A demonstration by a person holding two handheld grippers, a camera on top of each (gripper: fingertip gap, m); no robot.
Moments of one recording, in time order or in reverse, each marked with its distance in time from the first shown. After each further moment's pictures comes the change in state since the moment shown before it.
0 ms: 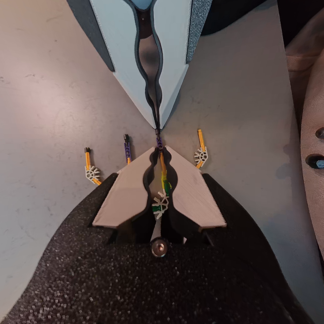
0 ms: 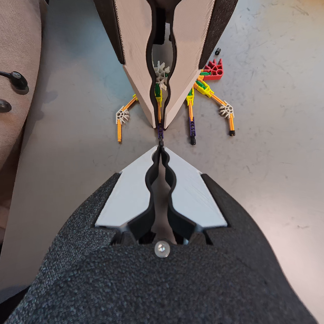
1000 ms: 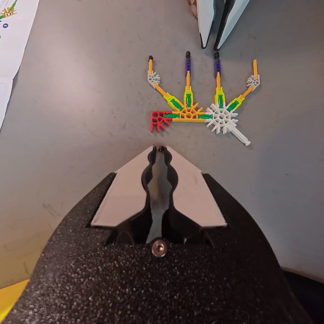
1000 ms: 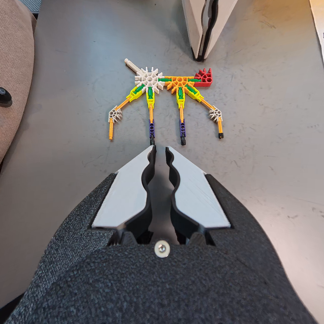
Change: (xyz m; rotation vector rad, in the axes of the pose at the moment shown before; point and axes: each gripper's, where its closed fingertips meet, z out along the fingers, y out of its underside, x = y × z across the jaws) left arm -0.063 0.081 -0.066 0.024 -0.019 -0.105; right arm 0.012 0.001 -0.004 0.076 0.065 0.013
